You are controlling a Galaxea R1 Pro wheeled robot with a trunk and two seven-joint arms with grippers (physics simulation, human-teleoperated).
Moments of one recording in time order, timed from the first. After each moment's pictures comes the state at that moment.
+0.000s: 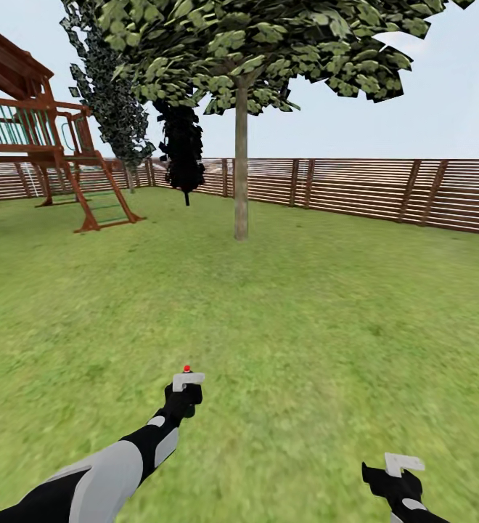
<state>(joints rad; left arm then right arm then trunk) -0.81 -0.12 0.29 -0.03 -0.24 -0.45 -0.06 -0.57 -0.17 0.35 0.00 -0.44 -0.32 -0.12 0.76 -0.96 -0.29</state>
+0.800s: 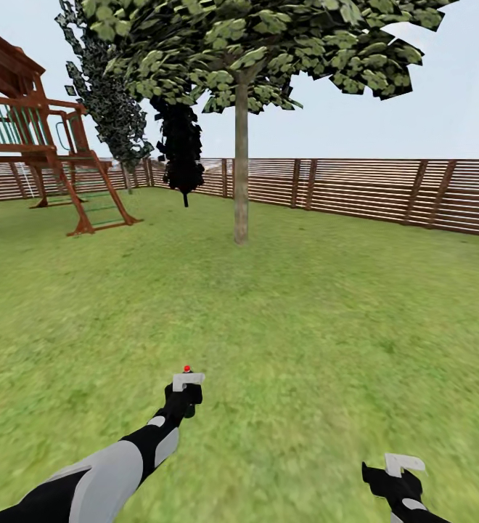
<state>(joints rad) -0.81 -0.12 0.29 -0.03 -0.24 -0.45 -0.06 -0.57 -0.17 0.35 0.00 -0.44 -0.32 -0.12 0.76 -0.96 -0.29</state>
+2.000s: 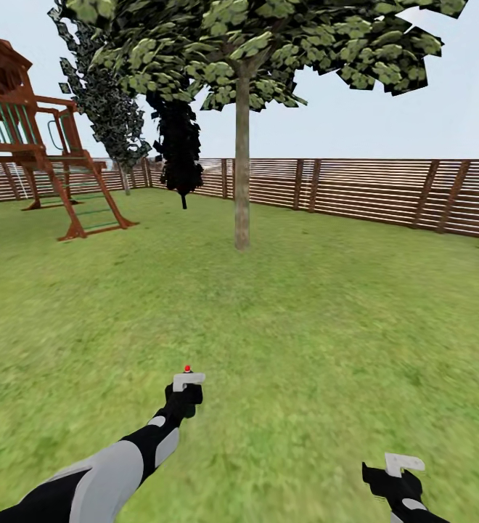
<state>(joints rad) -0.81 -0.12 0.29 -0.03 -0.23 -0.45 -0.06 -0.57 -0.17 0.35 0.00 -0.44 -0.32 -0.12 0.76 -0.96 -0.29</state>
